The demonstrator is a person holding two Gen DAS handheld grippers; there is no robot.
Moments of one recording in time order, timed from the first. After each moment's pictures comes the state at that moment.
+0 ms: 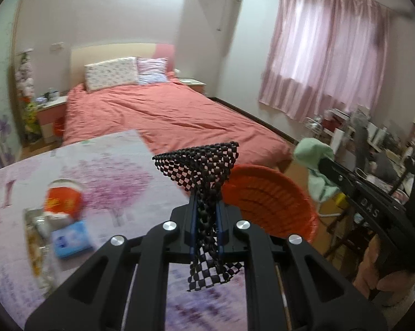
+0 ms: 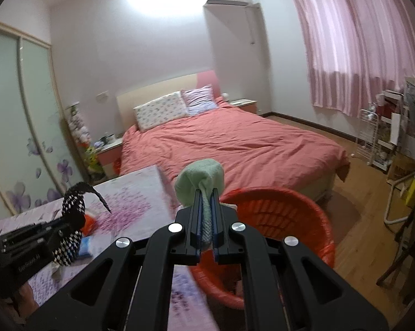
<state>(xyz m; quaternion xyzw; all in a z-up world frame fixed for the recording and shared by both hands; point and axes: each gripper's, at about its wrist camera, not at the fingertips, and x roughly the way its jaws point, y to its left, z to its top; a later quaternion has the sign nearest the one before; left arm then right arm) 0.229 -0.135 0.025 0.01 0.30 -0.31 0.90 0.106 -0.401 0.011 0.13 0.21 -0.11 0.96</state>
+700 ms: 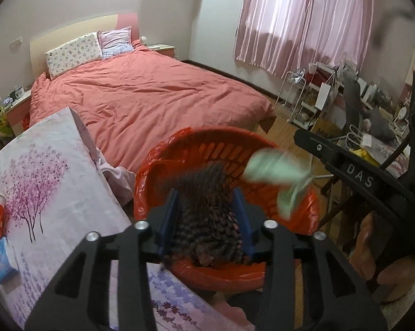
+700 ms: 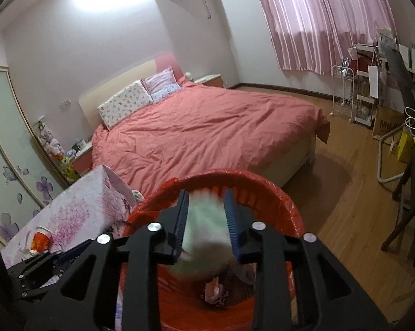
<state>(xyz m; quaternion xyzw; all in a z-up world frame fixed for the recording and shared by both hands) 0.263 -0.269 -0.056 0.08 0.38 -0.35 0.85 0.128 -0.480 -0.046 0.20 0.26 -0.16 0.93</state>
